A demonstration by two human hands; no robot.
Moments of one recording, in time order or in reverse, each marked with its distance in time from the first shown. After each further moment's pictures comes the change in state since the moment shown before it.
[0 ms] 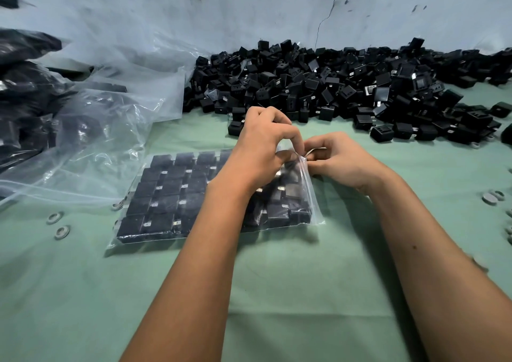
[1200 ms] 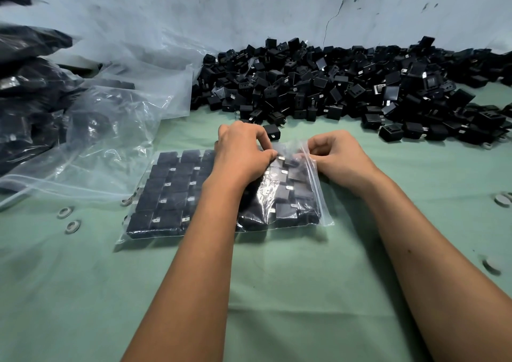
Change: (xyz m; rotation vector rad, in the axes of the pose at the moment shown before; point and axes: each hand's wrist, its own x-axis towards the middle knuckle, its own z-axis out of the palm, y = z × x) left_hand -0.007 -0.032 -0.003 0.032 0.052 -0.468; right_hand 0.012 0.008 0.017 -0.102 0.184 -0.001
